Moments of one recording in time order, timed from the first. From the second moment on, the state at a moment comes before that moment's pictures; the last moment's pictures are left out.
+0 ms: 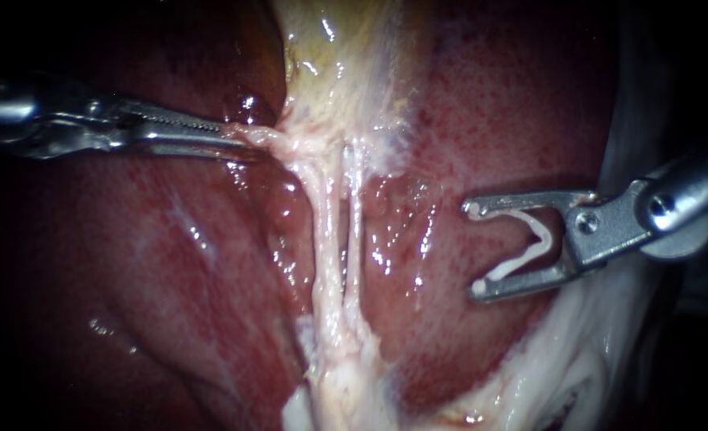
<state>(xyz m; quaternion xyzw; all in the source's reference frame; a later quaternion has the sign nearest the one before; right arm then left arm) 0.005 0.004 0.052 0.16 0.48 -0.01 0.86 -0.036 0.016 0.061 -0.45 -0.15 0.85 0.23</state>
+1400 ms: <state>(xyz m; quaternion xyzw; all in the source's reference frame) 0.017 -0.001 0.058 0.29 0.53 0.11 0.79 -0.034 0.019 0.054 -0.46 -0.15 0.84 0.24</state>
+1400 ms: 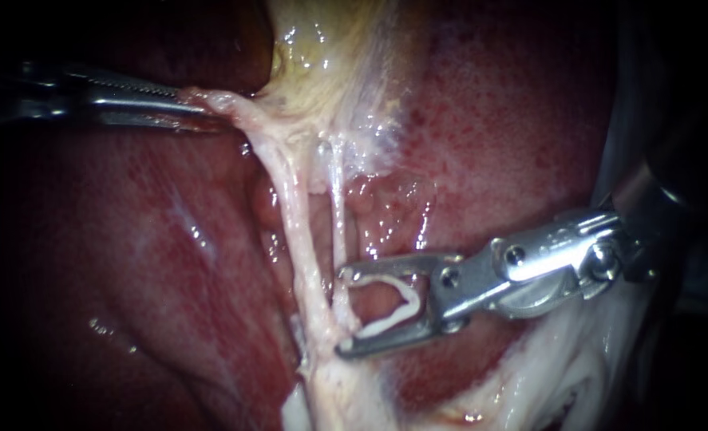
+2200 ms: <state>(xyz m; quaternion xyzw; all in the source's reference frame) 0.019 -0.002 0.063 0.34 0.53 0.11 0.76 -0.034 0.019 0.054 -0.46 -0.15 0.84 0.24</state>
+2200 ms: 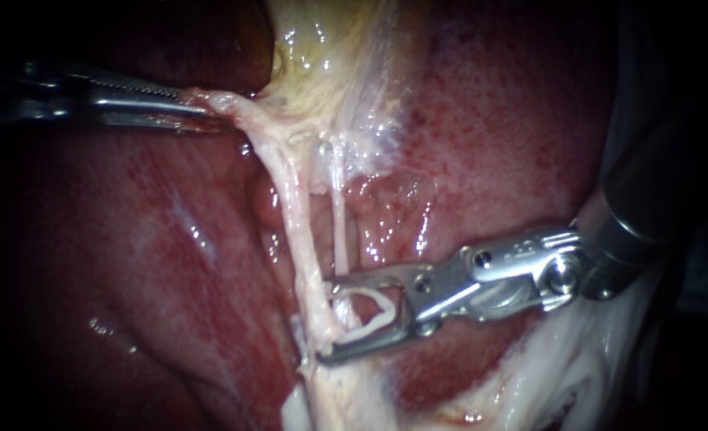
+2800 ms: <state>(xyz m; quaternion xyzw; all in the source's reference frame) 0.022 -0.003 0.059 0.37 0.56 0.13 0.73 -0.034 0.019 0.054 -0.46 -0.15 0.84 0.24</state>
